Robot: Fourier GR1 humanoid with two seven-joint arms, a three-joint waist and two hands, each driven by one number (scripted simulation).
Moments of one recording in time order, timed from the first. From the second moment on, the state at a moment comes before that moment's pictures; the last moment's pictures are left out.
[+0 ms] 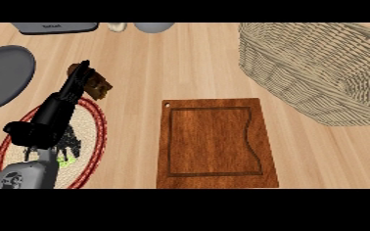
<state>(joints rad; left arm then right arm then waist) -0.14 0.22 0.07 -1.58 -0.04 -0.18 0.00 0.04 -0.95 0.99 -2.06 0.49 -0.13 -0.33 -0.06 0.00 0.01</state>
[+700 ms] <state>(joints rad) -0.11 0.22 0.08 -1.60 -0.03 -0.18 0.00 0.19 -1.32 0.56 -2.13 -0.10 -0.17 -0.73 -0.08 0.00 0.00</state>
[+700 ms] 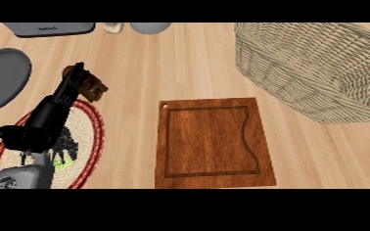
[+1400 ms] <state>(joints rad) -0.13 0.21 0.06 -1.63 -0.04 -0.19 0.04 0.19 -1.55 0.04 -1.71 -0.76 0.21 -0.86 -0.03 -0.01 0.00</state>
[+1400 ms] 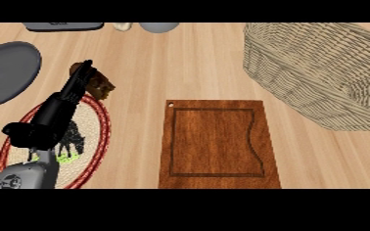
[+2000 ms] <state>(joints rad) -0.20 0.20 0.04 -1.58 -0.04 -0.23 0.03 -0.11 -1.45 0.03 -1.50 -0.87 0.29 -0.54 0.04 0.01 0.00</state>
